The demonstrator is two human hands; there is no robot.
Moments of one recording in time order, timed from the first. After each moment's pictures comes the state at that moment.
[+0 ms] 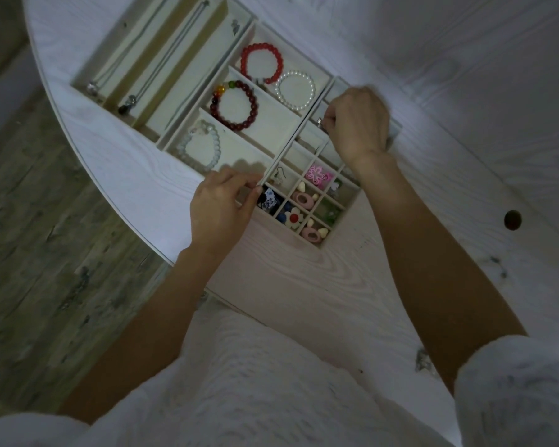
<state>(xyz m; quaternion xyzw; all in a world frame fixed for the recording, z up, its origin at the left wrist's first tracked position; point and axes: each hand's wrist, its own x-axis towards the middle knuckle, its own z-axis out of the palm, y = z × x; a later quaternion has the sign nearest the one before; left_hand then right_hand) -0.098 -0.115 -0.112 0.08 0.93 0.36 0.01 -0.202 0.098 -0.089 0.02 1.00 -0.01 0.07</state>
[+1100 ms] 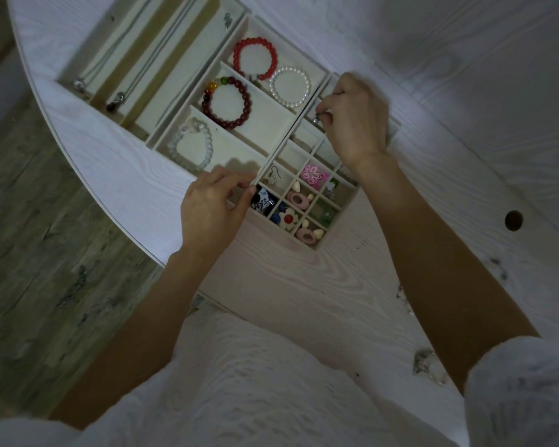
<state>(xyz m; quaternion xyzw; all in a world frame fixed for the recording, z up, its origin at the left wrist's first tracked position) -0.097 -0.114 -0.111 0.07 0.93 0.36 0.02 -0.199 0.109 -0.093 0.00 0.99 -0.11 0.03</state>
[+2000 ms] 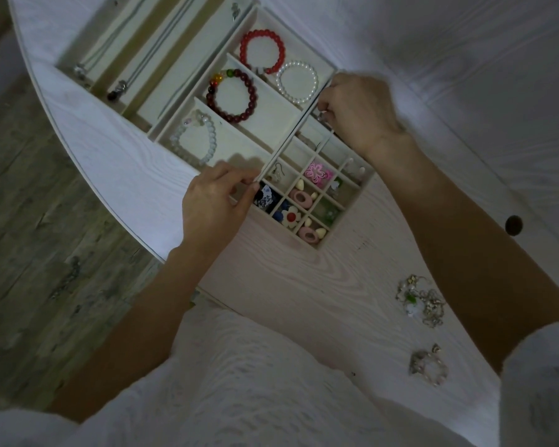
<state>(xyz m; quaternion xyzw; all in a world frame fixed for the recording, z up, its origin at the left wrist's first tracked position) -0.097 -0.116 -0.115 0.08 0.92 0.37 0.01 -0.217 0.108 -0.078 -0.16 0.98 0.02 0.11</state>
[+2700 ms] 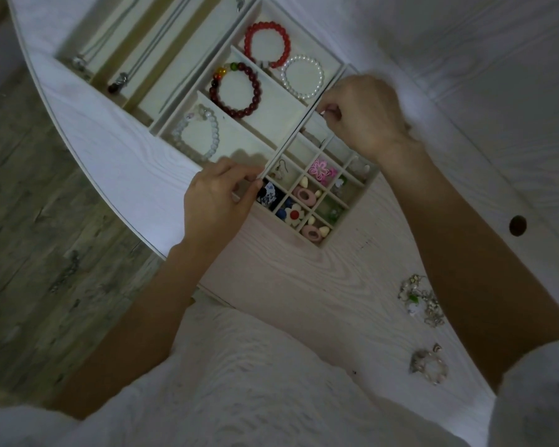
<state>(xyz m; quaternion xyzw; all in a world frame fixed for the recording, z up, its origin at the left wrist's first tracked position) -0.098 -0.115 -0.113 0.08 0.92 0.38 0.00 -0.205 0.104 -0.068 -0.13 0.98 -0.09 0.12</state>
